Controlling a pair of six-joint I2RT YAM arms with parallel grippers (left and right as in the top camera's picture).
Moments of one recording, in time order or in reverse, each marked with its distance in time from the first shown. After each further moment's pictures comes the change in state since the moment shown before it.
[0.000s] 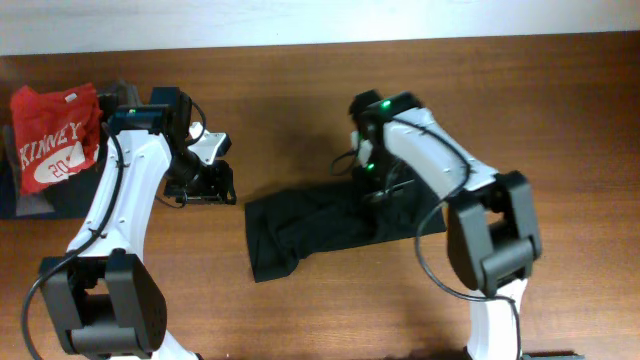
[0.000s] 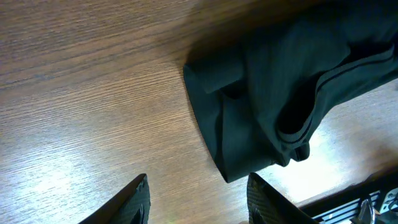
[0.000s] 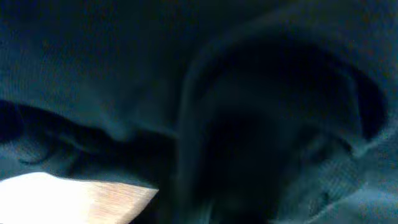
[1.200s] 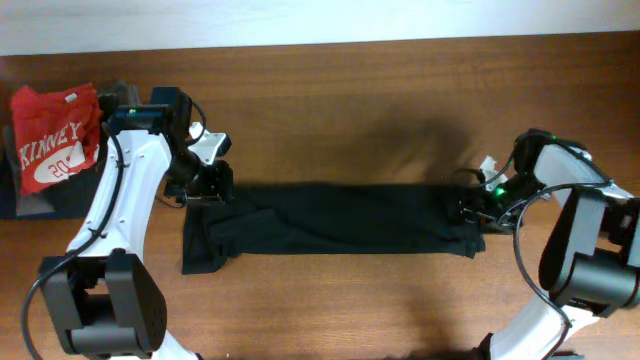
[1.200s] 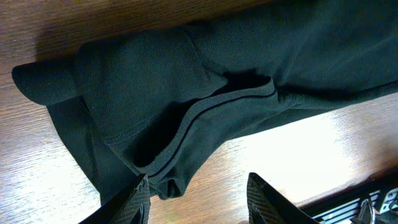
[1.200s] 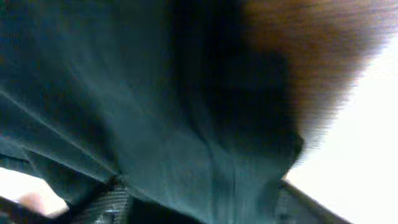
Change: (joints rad) left arm 0.000 0.000 0.000 -0.002 0.000 0.000; right arm -0.702 -0.180 -0.478 0.217 -0.245 -0.211
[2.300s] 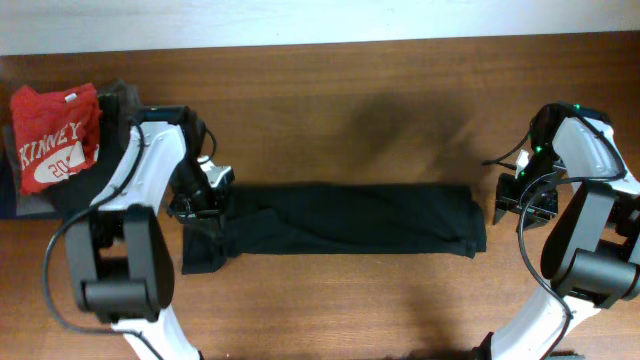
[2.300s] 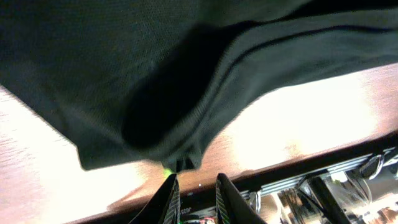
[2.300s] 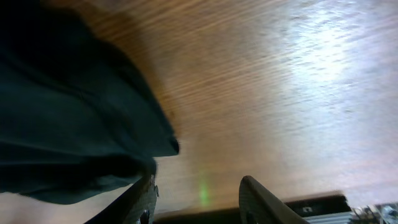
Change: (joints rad) left arm 0.000 0.170 -0.005 -0.171 -0.065 -0.008; right arm -0.033 0.055 0.275 -0.340 0.305 0.209
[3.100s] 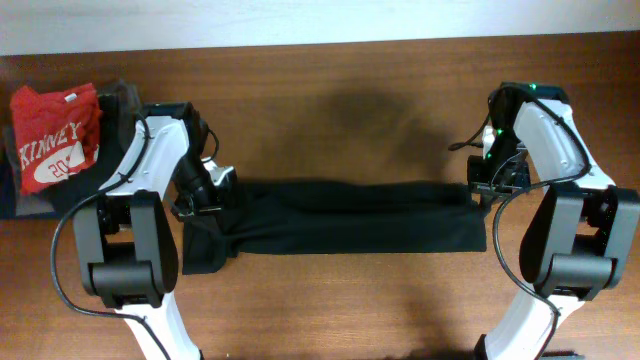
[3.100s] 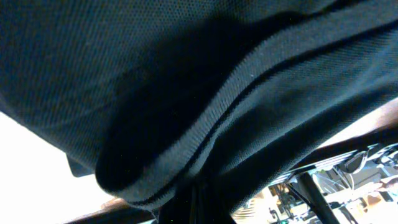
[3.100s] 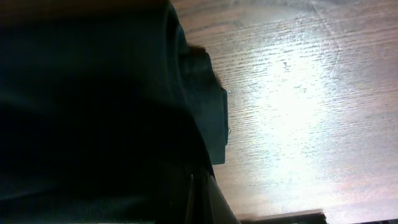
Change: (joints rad) left arm 0.001 0.095 0.052 -0.047 0.031 -0.007; right arm 0.195 0.000 0.101 -0.010 0.079 0.030
